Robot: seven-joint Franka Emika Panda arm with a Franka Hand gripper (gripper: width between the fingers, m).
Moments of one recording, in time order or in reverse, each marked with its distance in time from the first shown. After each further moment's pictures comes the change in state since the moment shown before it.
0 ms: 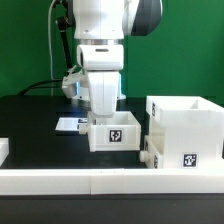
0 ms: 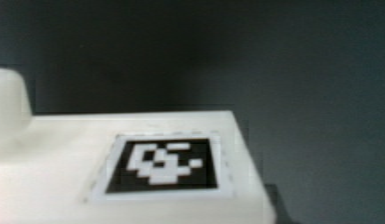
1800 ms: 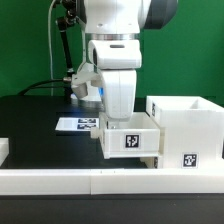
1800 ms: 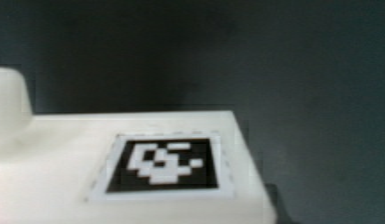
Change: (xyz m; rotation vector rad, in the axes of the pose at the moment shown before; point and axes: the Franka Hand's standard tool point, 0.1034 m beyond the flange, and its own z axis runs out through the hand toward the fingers) arm 0.018 0.050 -0.011 0.024 0.006 -0.003
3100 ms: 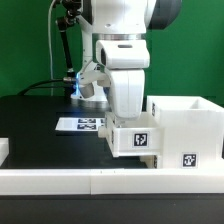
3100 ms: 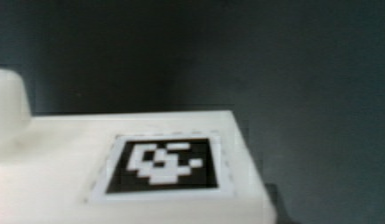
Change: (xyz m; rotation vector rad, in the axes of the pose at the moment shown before) arm 0.011 -0.003 0.001 -0.002 -0.001 -0.025
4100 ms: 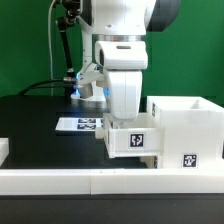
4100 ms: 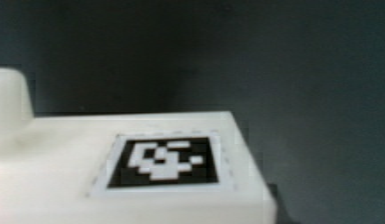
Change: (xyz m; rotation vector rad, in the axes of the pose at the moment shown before) arm -0.004 0.001 0.002 -0.004 -0.017 0.029
